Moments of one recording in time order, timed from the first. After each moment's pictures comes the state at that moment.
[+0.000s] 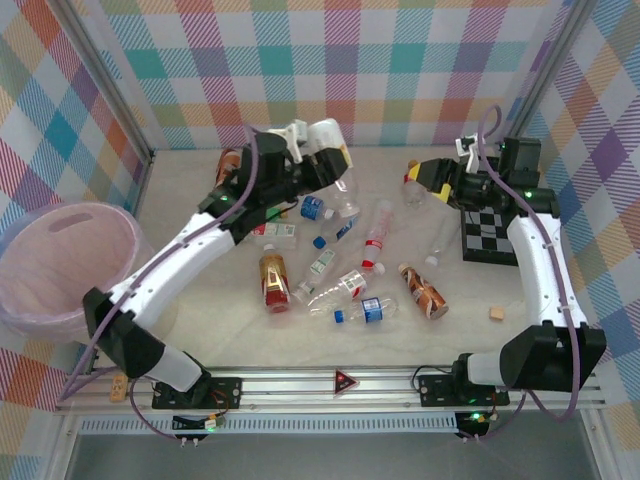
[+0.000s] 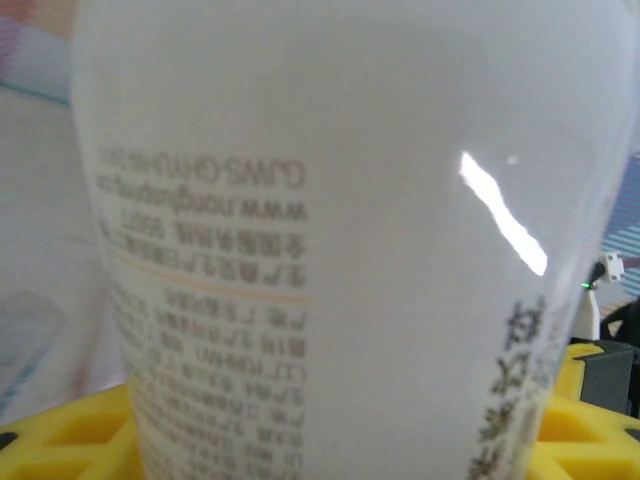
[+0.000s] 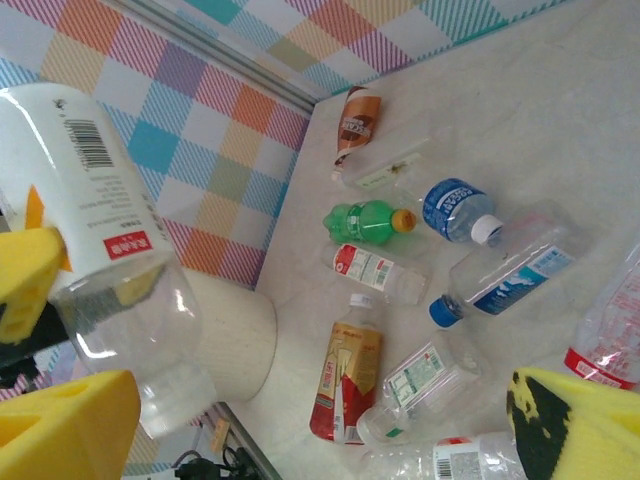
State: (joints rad) left arm -0.64 1.47 1.56 -0.36 0.13 -0.80; right arm -0.06 1.33 1.36 -0.68 -0.99 0.40
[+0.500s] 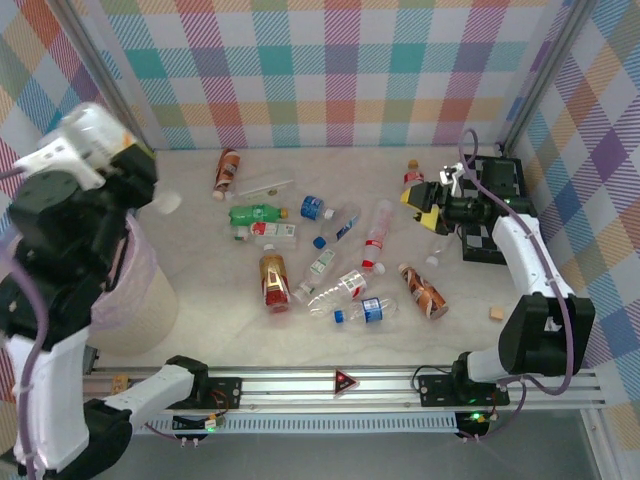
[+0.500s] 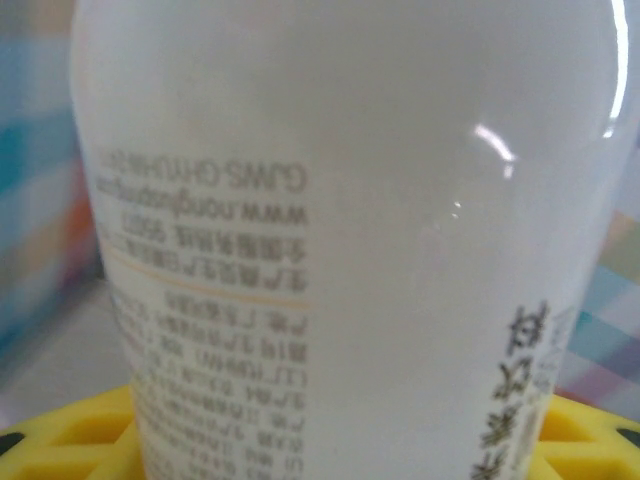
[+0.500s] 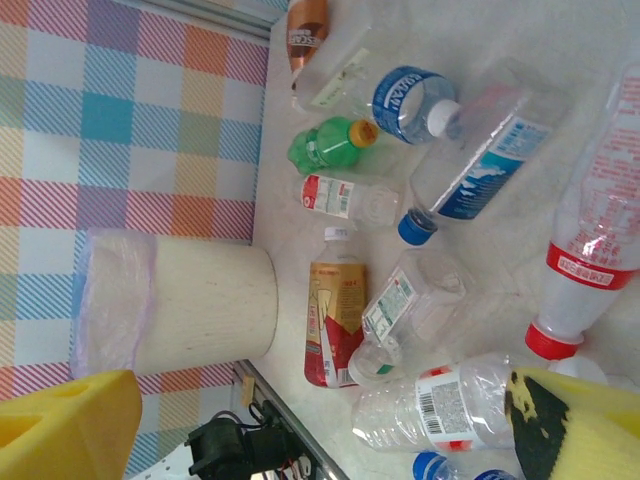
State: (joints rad) left arm -0.29 1.00 1.87 -1.00 -0.45 -0.48; right arm -0.06 1.43 1.17 -0.66 -1.03 0.41
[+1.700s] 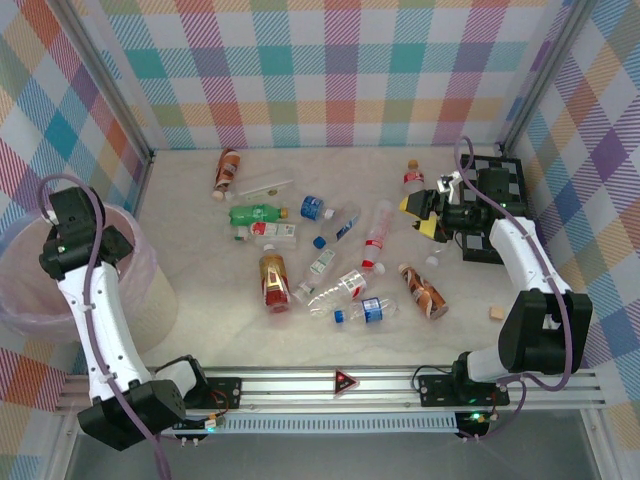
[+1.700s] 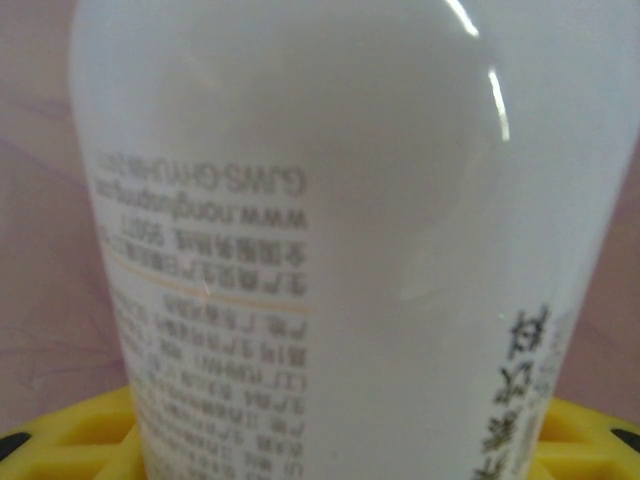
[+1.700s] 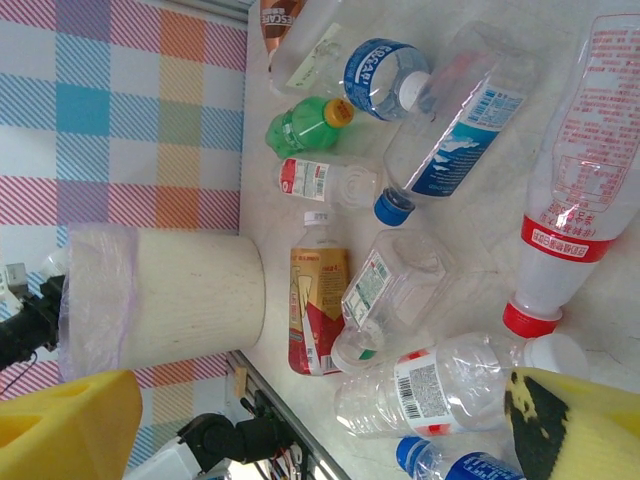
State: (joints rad) left arm 0.46 1.07 1.33 -1.17 -0.27 -0.26; right arm -0.06 1.43 1.12 -0.66 -1.02 0.38
